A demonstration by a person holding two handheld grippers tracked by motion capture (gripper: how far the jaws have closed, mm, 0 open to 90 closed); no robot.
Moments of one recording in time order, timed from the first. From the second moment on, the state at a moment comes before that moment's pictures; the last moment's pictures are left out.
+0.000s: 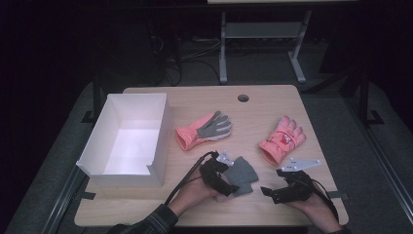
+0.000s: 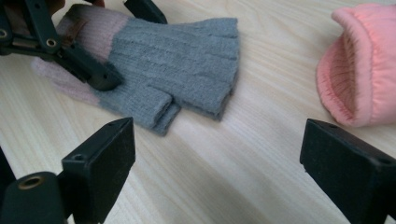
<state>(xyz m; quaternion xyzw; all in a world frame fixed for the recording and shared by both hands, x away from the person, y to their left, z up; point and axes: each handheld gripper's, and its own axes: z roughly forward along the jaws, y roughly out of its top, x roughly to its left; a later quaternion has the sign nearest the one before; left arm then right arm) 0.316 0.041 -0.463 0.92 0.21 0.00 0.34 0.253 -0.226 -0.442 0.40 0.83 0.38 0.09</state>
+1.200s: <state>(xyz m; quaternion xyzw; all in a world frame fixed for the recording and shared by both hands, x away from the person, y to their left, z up) 0.327 0.070 -0.409 0.90 0.23 -0.05 0.36 0.258 -0.229 -0.452 0.41 0.82 0.38 0.13</state>
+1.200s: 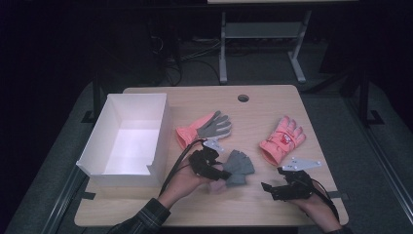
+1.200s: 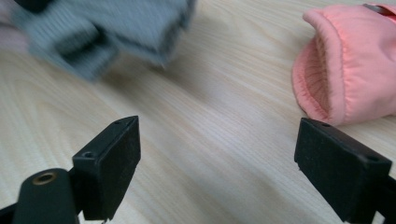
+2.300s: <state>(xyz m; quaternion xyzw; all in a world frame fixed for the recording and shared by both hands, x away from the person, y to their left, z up) 0.346 0.195 -0.291 0.84 0.31 0.06 0.44 0.261 -0.223 -0.461 0.41 0.82 0.37 0.11</state>
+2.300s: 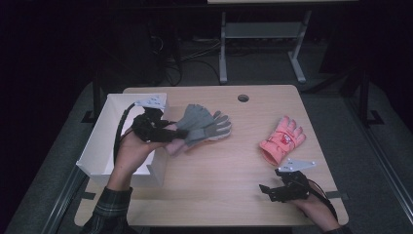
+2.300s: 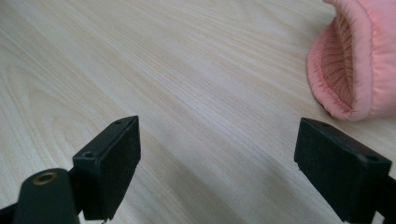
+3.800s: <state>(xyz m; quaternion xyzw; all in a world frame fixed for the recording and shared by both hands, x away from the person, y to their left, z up) 0.406 0.337 -0.395 0.77 0.54 0.14 0.32 0.259 -0.219 -0.458 0.40 0.83 0.38 0.10</state>
